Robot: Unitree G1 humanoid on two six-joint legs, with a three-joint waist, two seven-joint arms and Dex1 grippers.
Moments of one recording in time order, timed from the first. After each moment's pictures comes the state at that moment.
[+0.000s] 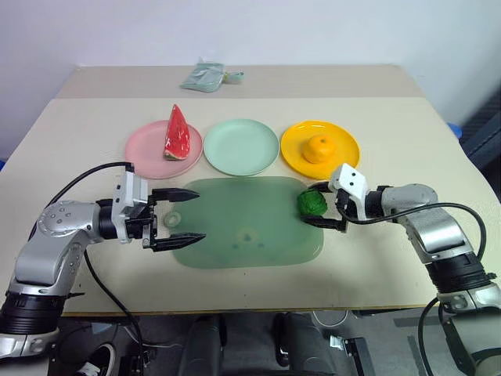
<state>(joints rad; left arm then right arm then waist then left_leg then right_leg) -0.23 0.79 0.11 -0.15 -0.57 0.25 -1.29 -0.51 -0.72 0.15 0.12 0.20 0.38 1.08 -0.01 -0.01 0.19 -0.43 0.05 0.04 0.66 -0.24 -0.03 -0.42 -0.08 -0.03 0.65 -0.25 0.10</state>
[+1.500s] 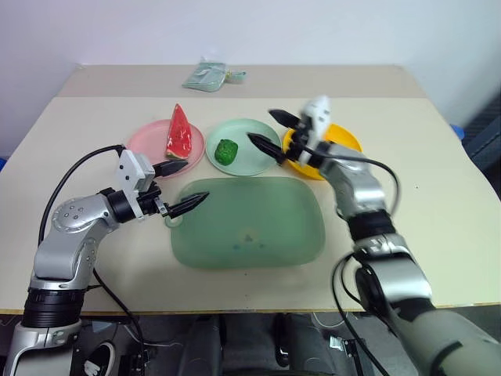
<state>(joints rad) -0.28 0.67 0.16 -0.15 -0.50 0.26 -0.99 -0.73 -0.31 -0.04 0.36 0.37 0.14 0.94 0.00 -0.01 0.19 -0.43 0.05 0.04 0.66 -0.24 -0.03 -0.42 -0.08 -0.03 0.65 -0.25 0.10</state>
